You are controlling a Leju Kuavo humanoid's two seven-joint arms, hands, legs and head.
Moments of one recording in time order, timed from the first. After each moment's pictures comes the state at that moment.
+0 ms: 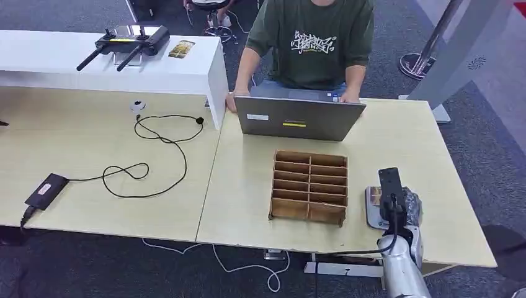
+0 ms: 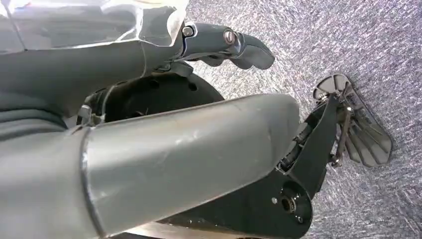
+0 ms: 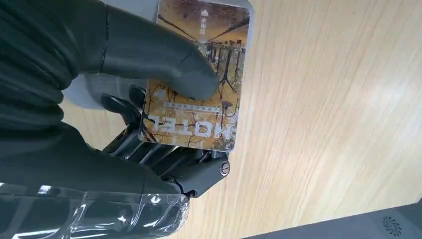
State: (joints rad) left arm -0.15 -0.26 0.78 -0.23 0.18 0.42 0.18; right arm -0.39 0.03 -0.17 -0.91 0.67 -0.35 0.18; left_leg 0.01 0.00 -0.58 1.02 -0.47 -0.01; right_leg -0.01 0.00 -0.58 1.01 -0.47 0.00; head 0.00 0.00
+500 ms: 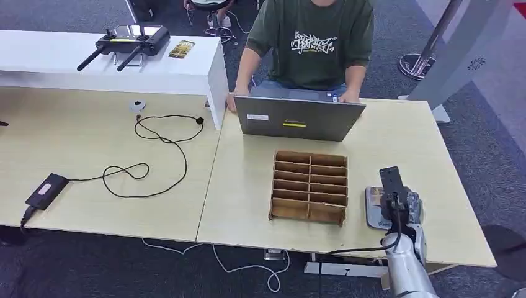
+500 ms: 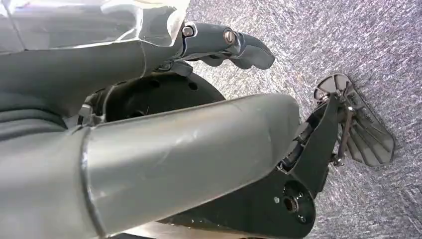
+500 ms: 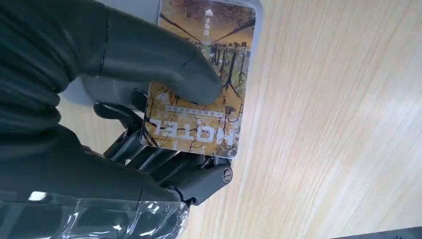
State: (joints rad) left arm -0.15 -0.26 0.77 -0.23 0.18 0.42 0.19; right arm -0.41 0.00 -0.17 -0.87 0.66 -0.29 0.21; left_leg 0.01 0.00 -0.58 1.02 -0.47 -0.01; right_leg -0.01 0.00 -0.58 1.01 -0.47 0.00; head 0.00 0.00
